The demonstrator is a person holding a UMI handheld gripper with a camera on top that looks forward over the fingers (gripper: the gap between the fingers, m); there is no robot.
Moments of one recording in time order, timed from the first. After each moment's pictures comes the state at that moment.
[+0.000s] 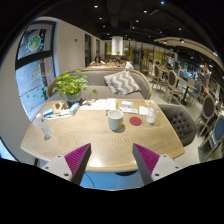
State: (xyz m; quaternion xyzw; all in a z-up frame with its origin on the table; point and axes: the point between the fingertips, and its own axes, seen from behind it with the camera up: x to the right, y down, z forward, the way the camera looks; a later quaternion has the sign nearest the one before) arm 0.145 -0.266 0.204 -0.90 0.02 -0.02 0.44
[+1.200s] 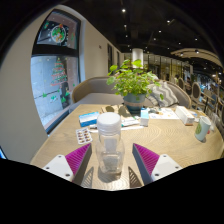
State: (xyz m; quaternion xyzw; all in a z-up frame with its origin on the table) arm -0.268 -0.061 0.060 -0.85 -0.04 0.04 0.52
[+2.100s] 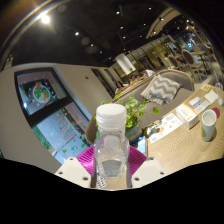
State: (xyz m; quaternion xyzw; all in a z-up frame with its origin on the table) arm -0.161 0.012 0.222 -0.77 0.13 0.28 0.55
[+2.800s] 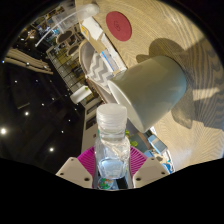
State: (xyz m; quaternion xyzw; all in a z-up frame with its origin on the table) arm 0.081 0.075 0.167 -0.42 0.57 0.67 0.24
